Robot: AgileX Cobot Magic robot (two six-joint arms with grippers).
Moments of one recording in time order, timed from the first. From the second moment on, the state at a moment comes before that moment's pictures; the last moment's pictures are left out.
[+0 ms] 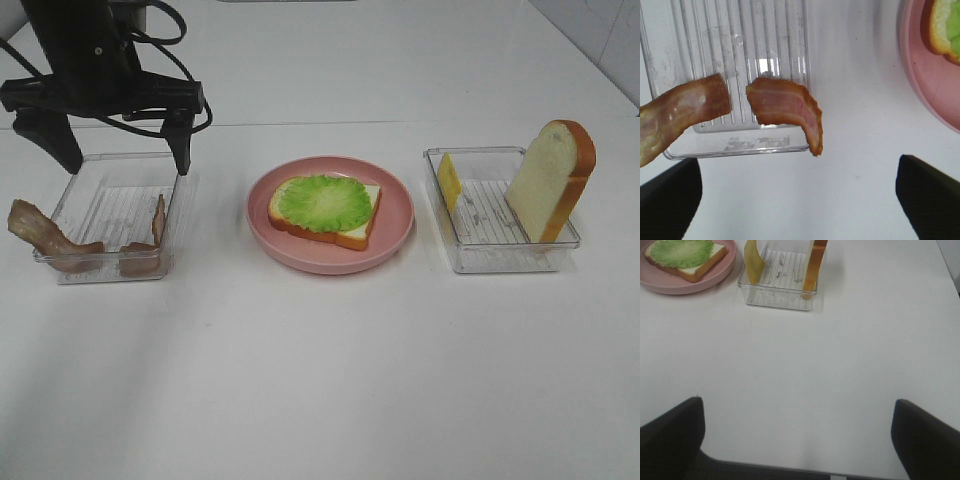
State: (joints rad) left arm -0.36 2.00 -1.70 0.02 1.18 -0.38; right arm 0.01 0.00 -0.45 0.01 1.10 -0.03
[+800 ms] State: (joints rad) left arm -0.36 2.16 -1.70 -0.03 1.09 -0.38; right arm 0.01 0.00 -0.45 0.01 1.10 -0.03
